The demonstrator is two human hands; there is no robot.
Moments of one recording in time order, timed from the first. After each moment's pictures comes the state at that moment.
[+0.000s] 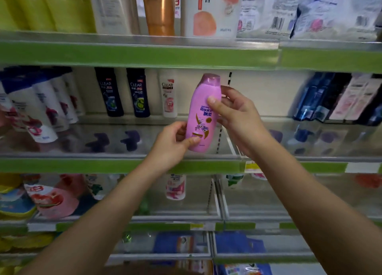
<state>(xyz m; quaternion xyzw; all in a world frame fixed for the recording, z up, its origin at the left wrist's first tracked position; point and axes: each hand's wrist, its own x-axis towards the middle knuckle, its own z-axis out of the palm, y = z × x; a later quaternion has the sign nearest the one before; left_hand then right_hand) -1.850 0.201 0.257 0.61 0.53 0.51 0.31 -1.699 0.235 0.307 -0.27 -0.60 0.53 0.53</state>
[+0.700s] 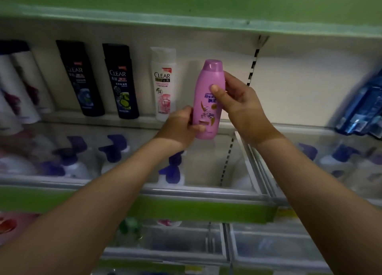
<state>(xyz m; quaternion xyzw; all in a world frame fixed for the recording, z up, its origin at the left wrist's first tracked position) -1.865 0.360 0.227 0.65 0.59 0.41 0.25 -1.719 0.390 0.264 -0.25 -0.69 0.44 0.51</state>
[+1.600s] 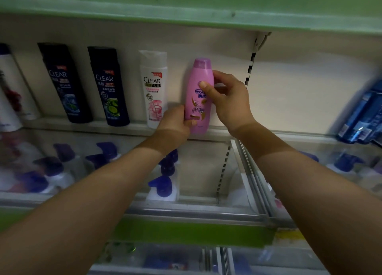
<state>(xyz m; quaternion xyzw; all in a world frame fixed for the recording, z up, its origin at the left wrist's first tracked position) -1.858 0.402 0.232 0.61 0.68 0.38 0.17 -1.736 0.447 0.263 -0.35 -0.70 0.31 0.55</state>
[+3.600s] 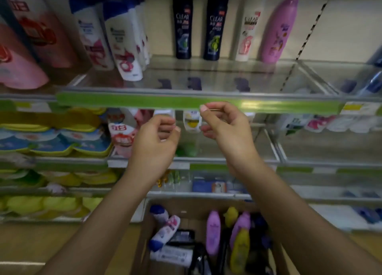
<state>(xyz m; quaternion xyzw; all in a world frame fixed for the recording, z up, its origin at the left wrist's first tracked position) -2.067 0.027 0.190 0.49 0.67 0.50 0.25 -1.934 0.074 0.199 -0.46 -0.52 0.52 0.50</state>
